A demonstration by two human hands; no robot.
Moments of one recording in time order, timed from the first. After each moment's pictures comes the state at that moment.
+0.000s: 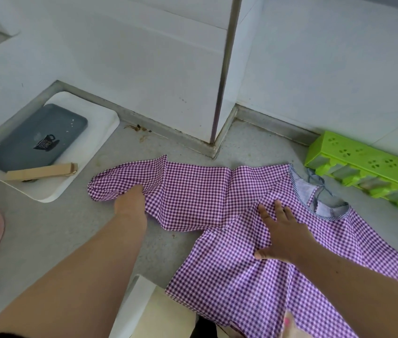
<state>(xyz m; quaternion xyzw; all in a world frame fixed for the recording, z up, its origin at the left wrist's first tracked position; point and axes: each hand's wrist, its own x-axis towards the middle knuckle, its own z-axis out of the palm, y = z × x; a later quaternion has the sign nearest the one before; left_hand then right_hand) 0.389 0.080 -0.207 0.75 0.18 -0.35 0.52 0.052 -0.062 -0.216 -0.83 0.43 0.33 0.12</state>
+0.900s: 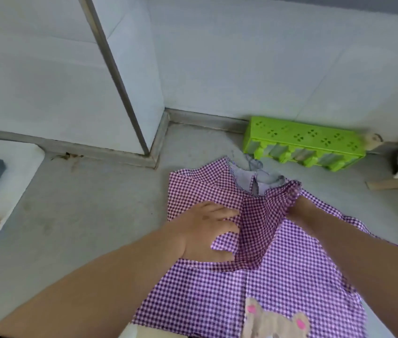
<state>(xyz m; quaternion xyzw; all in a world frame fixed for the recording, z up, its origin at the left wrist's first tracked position) 0.196 -0.018 -0.182 0.46 -0.85 -0.23 -0.05 -0.057 -0.132 -0.176 -0.50 0.71 -0.02 0.49</state>
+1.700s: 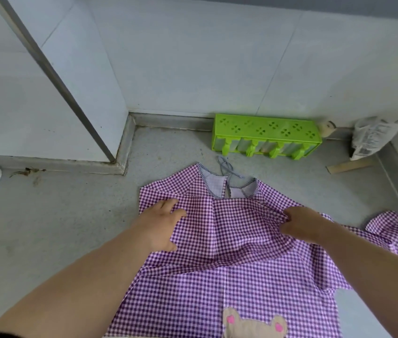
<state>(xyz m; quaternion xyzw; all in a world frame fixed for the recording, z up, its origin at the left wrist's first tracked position) 0.208 -0.031 -0.213 0.60 -0.74 -0.24 -0.21 -0.161 -0.101 -0.178 -0.64 0.67 0.23 0.30</state>
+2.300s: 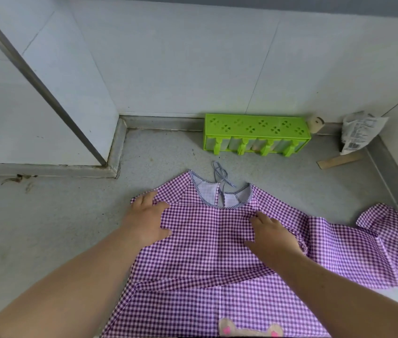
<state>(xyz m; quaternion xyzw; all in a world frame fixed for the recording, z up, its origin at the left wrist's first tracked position) 0.214 -0.036 -0.222 0.70 -0.65 -0.23 -0.15 -0.115 -0.037 -0.203 -0.71 0.63 0.21 0.22</state>
